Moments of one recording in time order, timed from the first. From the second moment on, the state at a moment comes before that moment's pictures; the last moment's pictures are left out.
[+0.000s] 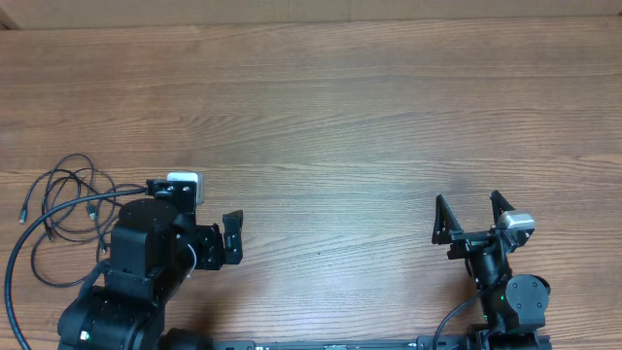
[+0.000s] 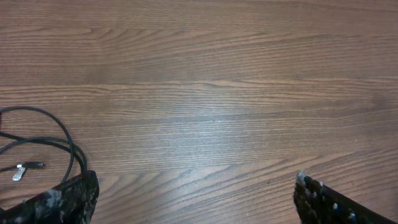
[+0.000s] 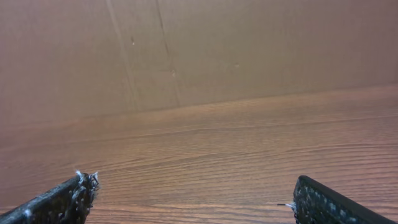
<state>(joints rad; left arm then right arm) -0.25 0.73 1.02 -1.06 0.01 -0.24 0.05 0.01 0.02 -0.03 -0.08 0.18</state>
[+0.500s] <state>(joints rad) -0.25 0.73 1.02 -1.06 0.01 -0.24 0.05 0.01 0.02 -0.03 -0.08 0.18</state>
